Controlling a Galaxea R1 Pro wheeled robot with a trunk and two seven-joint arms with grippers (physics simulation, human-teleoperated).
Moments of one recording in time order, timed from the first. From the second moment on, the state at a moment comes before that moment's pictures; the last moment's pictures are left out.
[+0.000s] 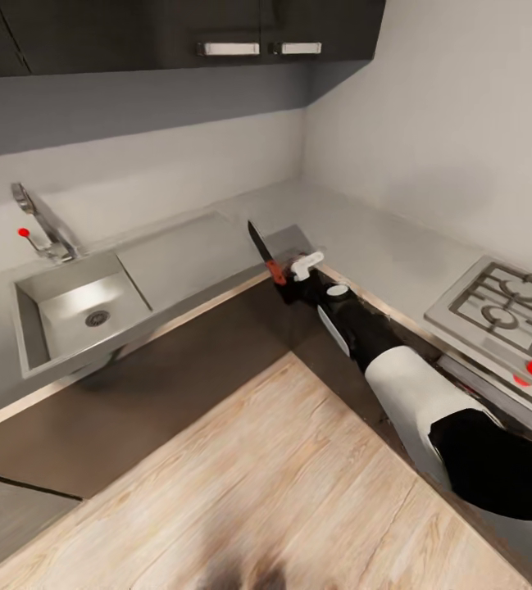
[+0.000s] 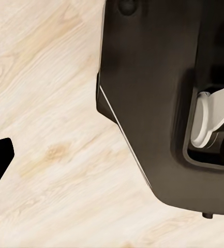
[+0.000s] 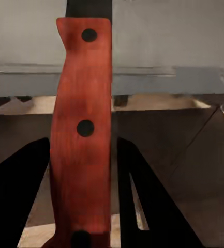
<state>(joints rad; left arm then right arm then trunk) 0.42 0.00 -0.27 -0.40 0.25 -0.67 0.17 -1.26 0.10 0.34 -0.61 0.04 0.25 0.21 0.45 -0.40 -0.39</state>
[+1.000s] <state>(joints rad) 0.42 0.04 -0.26 -0.40 0.28 -0.68 0.17 -0.69 0.05 0.34 -1.36 0.00 0.29 0.02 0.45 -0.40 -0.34</state>
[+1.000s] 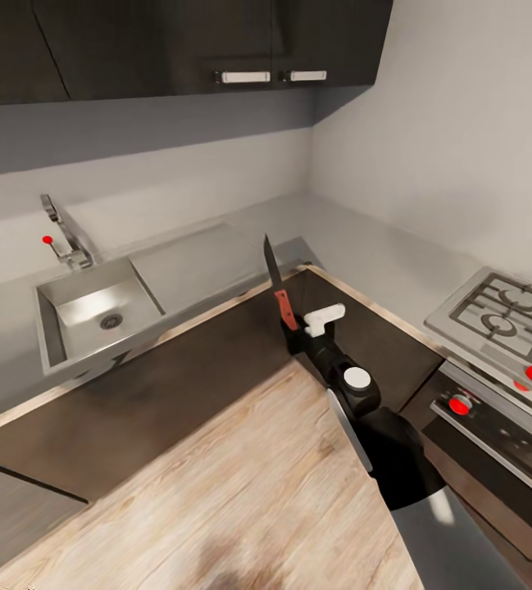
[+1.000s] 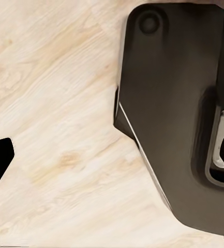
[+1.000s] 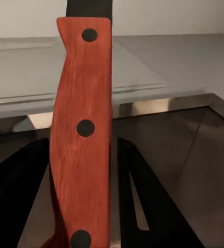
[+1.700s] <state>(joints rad) 0.42 0.05 -0.24 -0.40 0.36 -0.68 0.17 -0.68 0.06 0.34 -1.36 0.00 0.29 -0.03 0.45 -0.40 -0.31</state>
